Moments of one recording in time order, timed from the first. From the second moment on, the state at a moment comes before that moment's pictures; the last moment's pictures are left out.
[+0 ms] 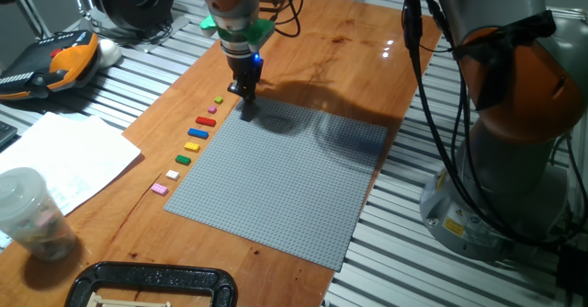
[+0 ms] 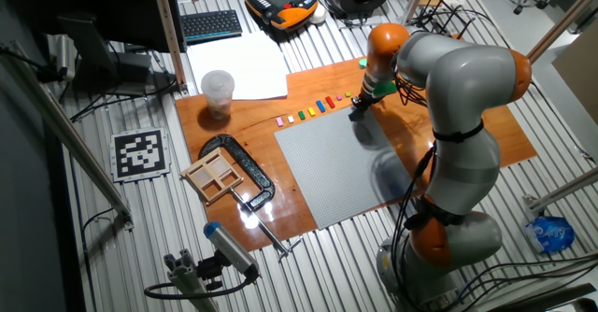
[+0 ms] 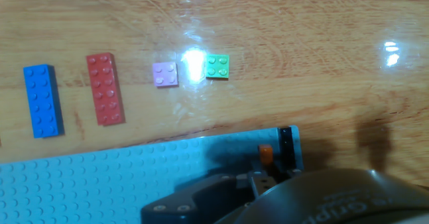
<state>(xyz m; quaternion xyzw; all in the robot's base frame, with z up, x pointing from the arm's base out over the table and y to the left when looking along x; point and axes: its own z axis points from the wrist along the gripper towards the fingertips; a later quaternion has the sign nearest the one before) 0.566 -0.089 0.028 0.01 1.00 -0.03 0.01</state>
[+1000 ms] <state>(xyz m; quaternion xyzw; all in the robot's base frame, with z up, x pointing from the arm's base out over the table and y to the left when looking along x) 0.564 -0.090 0.029 0.02 1.00 -0.03 0.01</state>
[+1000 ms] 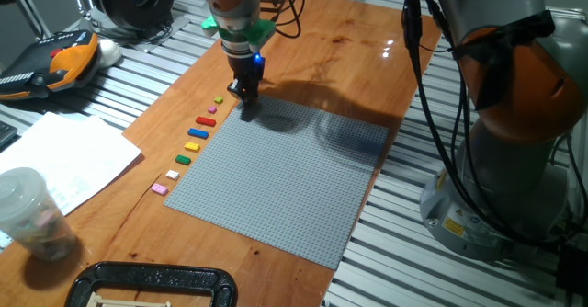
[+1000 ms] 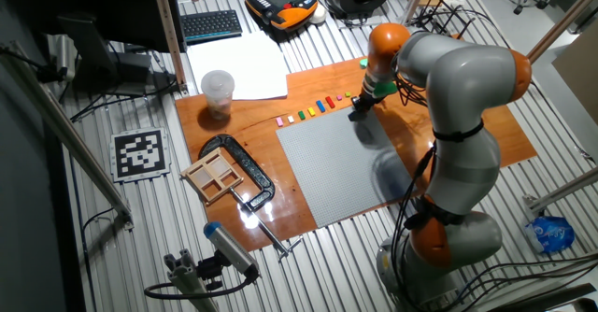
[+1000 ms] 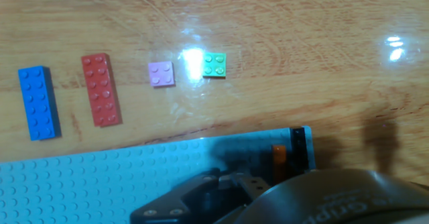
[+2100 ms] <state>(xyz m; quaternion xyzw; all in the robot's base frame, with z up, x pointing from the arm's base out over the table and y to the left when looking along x) 0.565 -0.080 0.043 0.02 1.00 -0.03 0.00</state>
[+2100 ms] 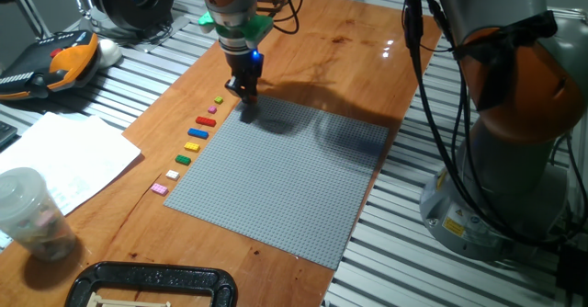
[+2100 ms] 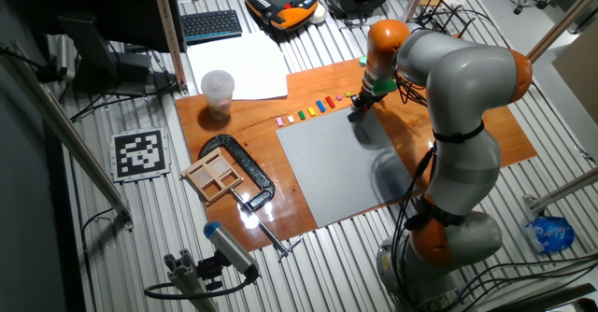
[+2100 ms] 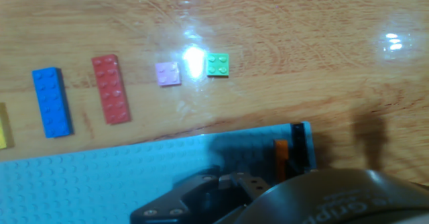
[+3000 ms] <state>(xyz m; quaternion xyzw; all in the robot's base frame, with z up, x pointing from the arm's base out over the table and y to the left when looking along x) 0.576 -0.088 0.031 0.01 1.00 -0.02 0.00</state>
